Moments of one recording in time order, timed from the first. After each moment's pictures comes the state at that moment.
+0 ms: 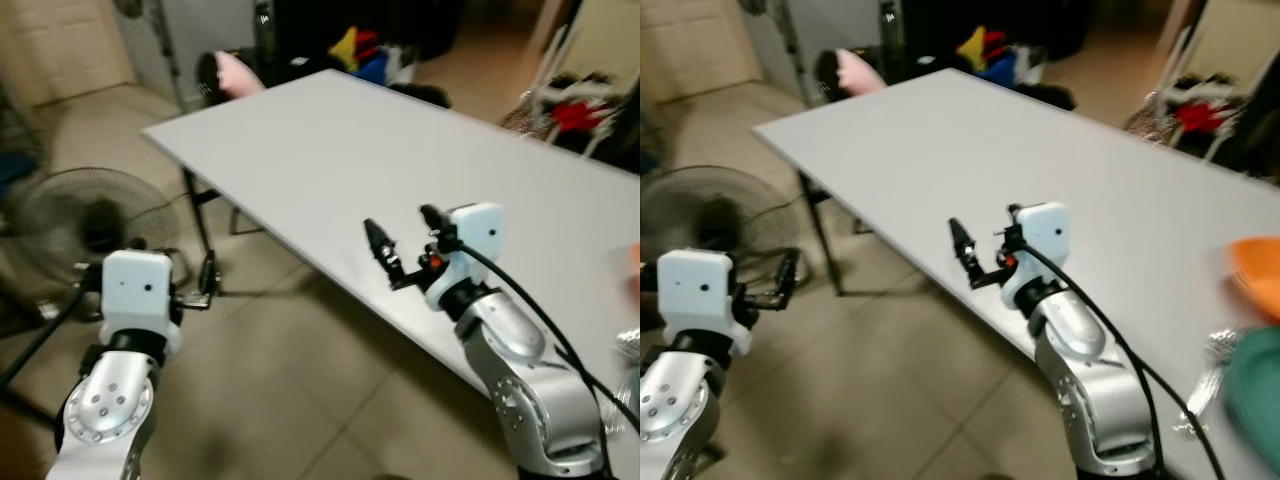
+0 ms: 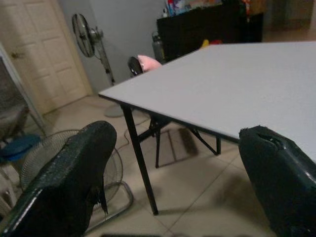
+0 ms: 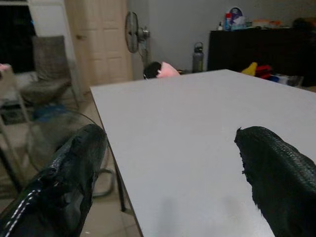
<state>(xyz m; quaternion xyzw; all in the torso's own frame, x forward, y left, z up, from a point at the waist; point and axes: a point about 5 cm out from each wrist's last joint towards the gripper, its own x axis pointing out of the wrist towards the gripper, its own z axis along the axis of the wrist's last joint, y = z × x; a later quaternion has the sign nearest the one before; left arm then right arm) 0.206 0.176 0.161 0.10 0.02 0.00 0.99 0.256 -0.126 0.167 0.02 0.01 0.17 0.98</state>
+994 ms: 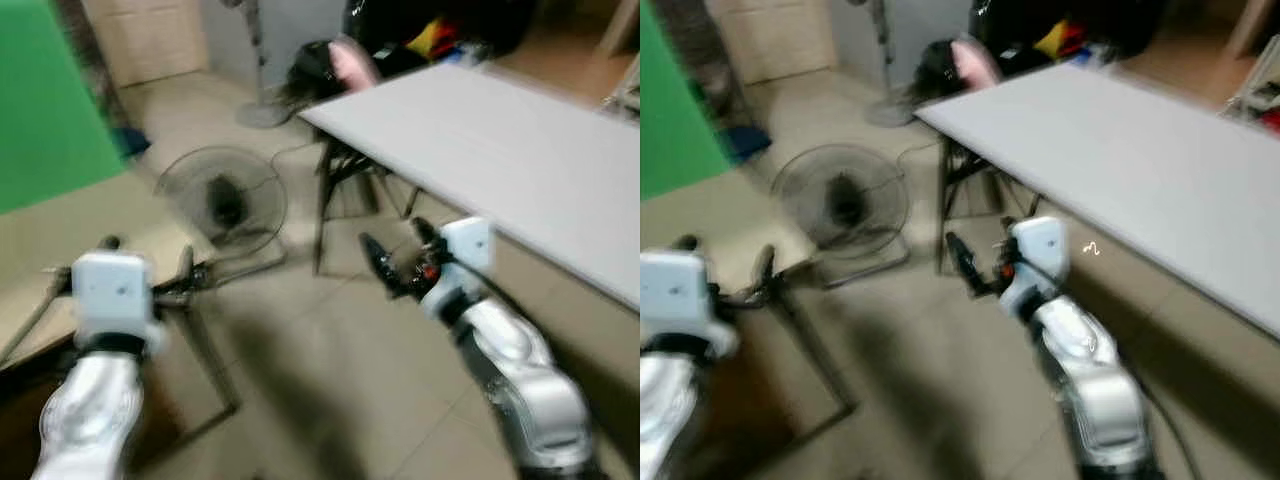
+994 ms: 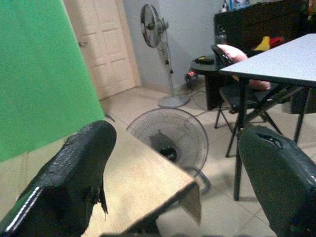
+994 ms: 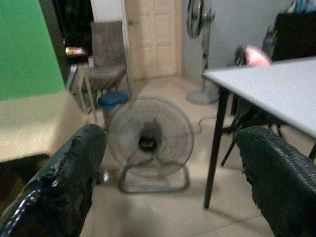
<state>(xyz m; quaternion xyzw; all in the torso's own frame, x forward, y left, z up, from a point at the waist) 0.201 0.188 0.167 0.10 -0.01 0.03 0.99 0.262 -0.129 0.141 0.03 0.04 0.21 0.98</state>
